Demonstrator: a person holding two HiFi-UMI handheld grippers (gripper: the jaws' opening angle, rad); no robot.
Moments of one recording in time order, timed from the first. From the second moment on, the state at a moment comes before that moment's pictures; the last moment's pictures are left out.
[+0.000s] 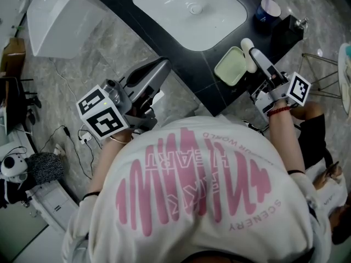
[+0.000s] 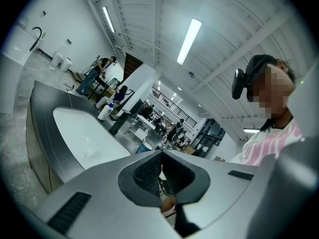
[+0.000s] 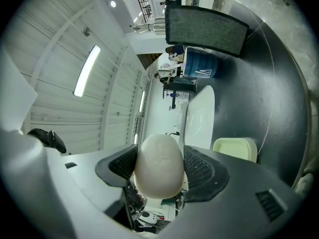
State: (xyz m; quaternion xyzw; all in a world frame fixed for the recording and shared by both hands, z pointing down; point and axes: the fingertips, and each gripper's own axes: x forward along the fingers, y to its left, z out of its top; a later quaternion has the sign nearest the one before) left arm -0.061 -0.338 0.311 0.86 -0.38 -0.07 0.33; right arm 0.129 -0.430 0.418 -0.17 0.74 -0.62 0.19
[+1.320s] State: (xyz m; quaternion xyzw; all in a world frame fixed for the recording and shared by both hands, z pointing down) left arm -0.068 -0.336 0.313 0.86 -0.39 -0.07 0.32; right arm 0.109 -0.417 0.454 -0.21 0.80 -0.56 0.02
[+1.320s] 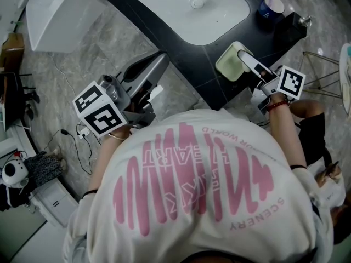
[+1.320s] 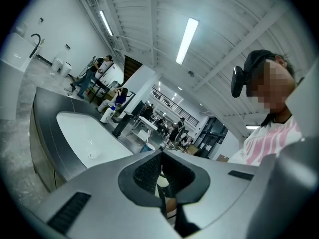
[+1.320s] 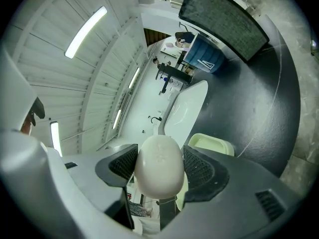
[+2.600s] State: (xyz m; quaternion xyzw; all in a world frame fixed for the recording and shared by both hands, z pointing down) left arm -0.079 -0.334 0.319 0.86 -0.40 -0.05 0.32; right arm 0.097 -0.395 0.493 -0.24 0.88 -0.34 -0.24
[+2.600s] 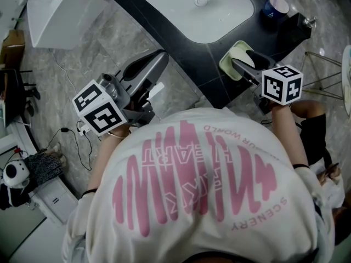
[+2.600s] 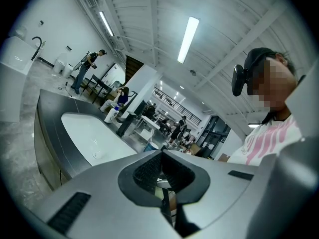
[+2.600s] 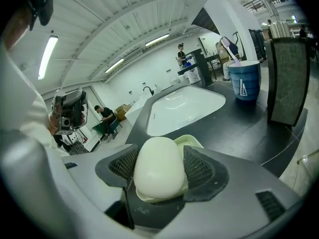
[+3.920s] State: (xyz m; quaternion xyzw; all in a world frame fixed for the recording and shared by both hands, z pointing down) left arm -0.087 -0.334 0.323 0.85 -0.41 -0.07 0.32; right arm 0.087 -0.395 0.510 -0.22 0.88 -0.17 -0.38
